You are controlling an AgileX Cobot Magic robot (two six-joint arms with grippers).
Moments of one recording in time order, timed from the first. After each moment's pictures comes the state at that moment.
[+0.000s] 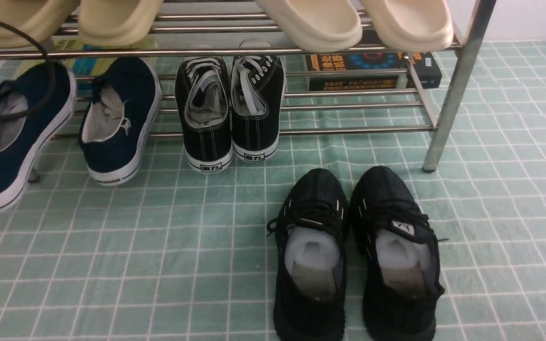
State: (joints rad) right arm 0.01 -0.01 0.01 -0.06 0.40 0.17; left arm 0.26 1.41 -1.21 0.01 0.87 -0.20
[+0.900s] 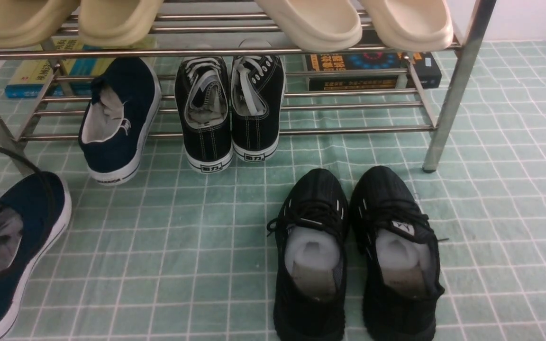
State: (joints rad) right arm 0.01 -0.01 0.01 -0.06 0.40 0.17; left arm 0.26 1.08 -0.72 0.05 0.79 -0.33
